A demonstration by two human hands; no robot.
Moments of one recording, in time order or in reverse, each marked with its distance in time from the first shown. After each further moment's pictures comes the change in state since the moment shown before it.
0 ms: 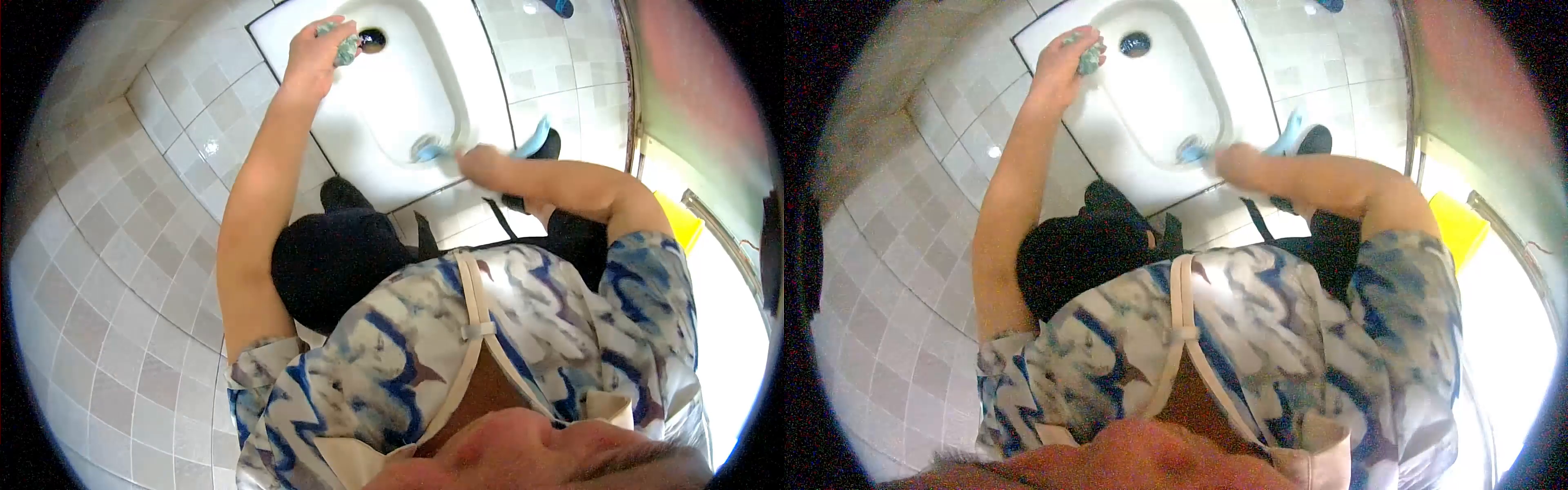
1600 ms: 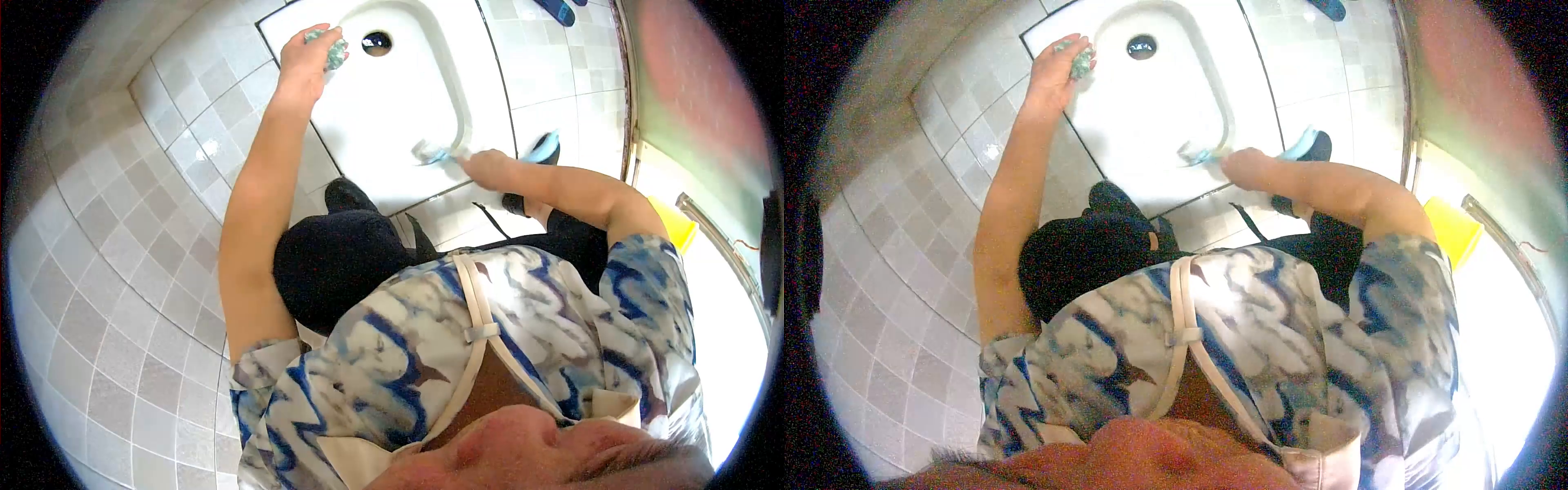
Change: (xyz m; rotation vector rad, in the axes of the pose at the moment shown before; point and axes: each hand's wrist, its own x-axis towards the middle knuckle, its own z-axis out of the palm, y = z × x) left_hand -0.010 0.011 -0.020 0.010 0.133 0.008; right_hand -0.015 -0.007 -0.014 0.003 -0.016 -0.062
